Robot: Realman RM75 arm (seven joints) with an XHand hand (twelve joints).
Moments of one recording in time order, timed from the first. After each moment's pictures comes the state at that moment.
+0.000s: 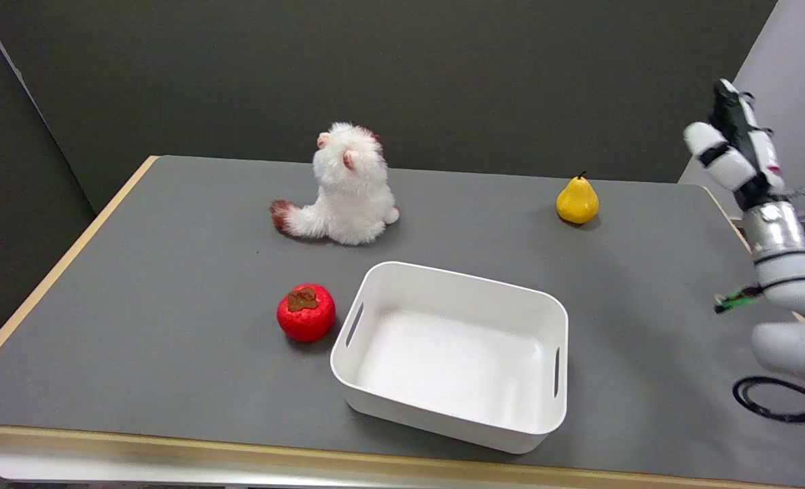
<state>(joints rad) 0.37 -0.79 -1.76 0.32 0.55 1.12 1.52</state>
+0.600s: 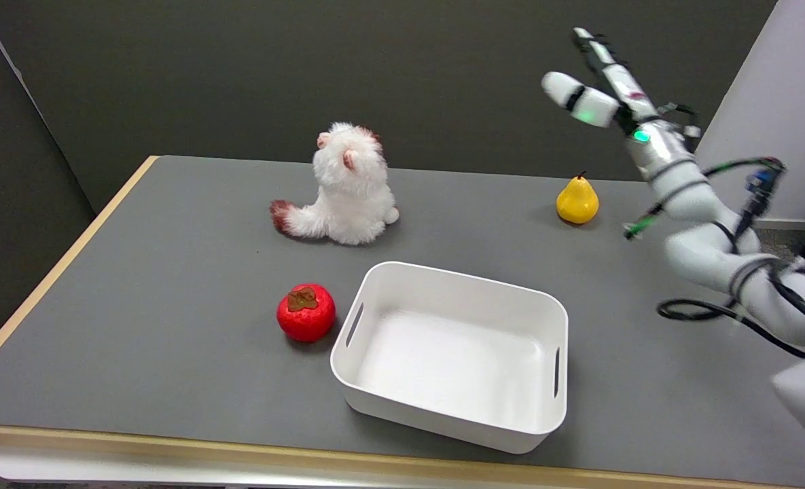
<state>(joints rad) 0.61 -0.85 -1.91 0.69 0.40 0.63 1.18</state>
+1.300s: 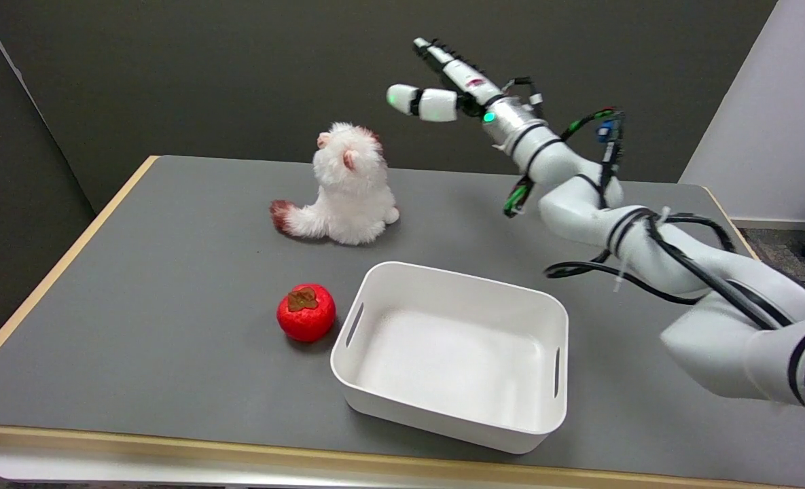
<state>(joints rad) 0.90 -1.15 -2.15 0.68 0.28 0.30 1.04</state>
